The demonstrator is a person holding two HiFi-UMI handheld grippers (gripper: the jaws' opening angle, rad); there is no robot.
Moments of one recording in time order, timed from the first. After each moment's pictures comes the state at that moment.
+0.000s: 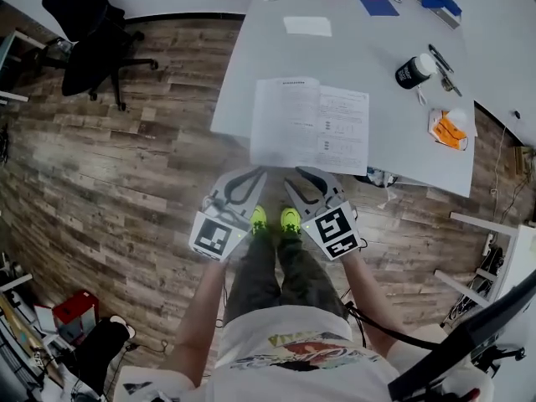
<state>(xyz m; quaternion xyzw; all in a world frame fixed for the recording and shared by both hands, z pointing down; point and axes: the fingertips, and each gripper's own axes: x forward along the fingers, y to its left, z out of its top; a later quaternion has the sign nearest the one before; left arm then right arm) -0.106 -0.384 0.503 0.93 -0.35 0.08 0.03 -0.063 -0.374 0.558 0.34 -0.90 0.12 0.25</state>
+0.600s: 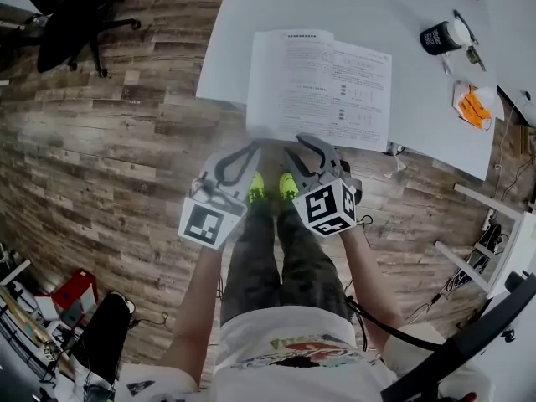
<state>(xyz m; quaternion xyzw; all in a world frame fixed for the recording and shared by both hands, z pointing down) -0.123 -0.403 0.589 0.92 -0.37 0.06 0.08 -0.070 -0.399 0.670 0.33 -0.87 0.05 0.36</state>
